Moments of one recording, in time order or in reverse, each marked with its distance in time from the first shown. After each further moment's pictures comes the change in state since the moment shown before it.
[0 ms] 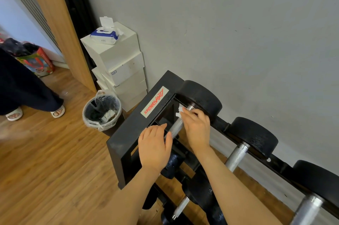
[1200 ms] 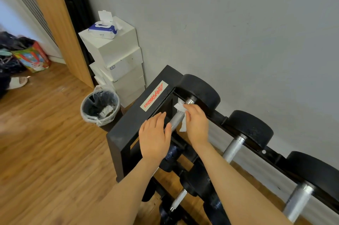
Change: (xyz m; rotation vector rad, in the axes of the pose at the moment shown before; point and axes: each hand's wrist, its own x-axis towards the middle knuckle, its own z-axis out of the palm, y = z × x) left_hand 0.001 0.001 0.000 -0.026 -0.007 -0.009; right_hand -0.008 -0.018 -0.023 0.322 -0.048 0.267
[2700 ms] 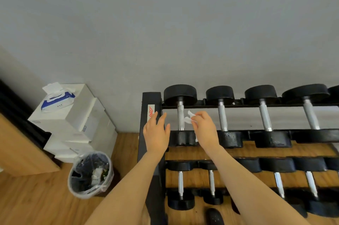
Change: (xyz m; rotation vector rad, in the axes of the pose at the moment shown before) left_hand 0.069 -0.068 -0.112 -0.059 -0.285 0.594; right_hand -0.081 -0.147 -0.002 -0.120 0.349 0.579
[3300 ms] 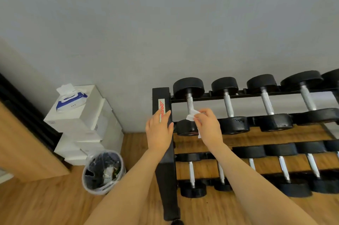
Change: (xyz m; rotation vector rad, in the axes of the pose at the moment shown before) left_hand -0.052 -0.040 -0.067 0.031 -0.030 0.140; right_hand -0.067 -0.055 0.015 0.095 0.129 0.043
